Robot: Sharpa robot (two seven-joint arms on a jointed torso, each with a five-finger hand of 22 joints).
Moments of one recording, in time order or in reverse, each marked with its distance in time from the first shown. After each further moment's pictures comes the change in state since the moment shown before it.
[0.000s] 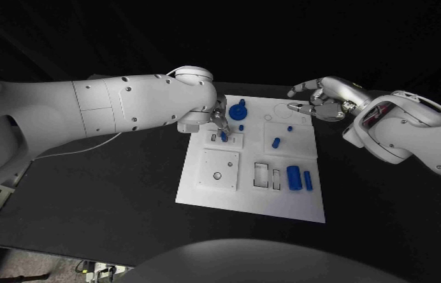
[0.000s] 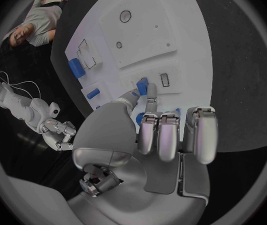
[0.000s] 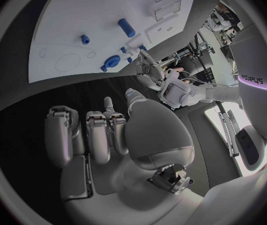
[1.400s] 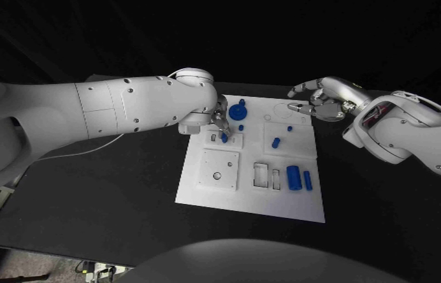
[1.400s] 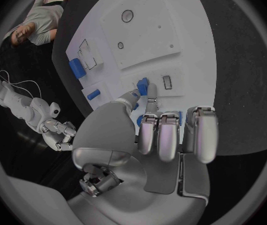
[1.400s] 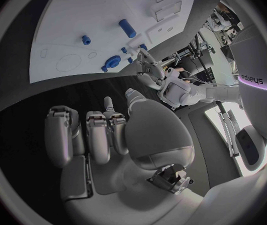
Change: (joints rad) left arm -0.010 0.008 0.000 -0.011 0.010 -0.001 0.010; left_hand -0.014 -0.007 0.029 -0.007 -0.001 -0.011 0.003 -0.002 0.010 0.000 0.000 0.000 0.000 0.000 0.000 0.000 0.000 0.000 0.000 0.000 -0.019 0.000; right arm -0.002 0.000 0.000 -0.003 0.000 0.000 0.001; right_hand 0.000 0.000 0.000 0.000 0.000 0.004 0.004 0.000 0.000 0.000 0.000 0.000 0.000 0.000 0.000 0.000 0.000 0.000 0.000 0.000 0.000 0.000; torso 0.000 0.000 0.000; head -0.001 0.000
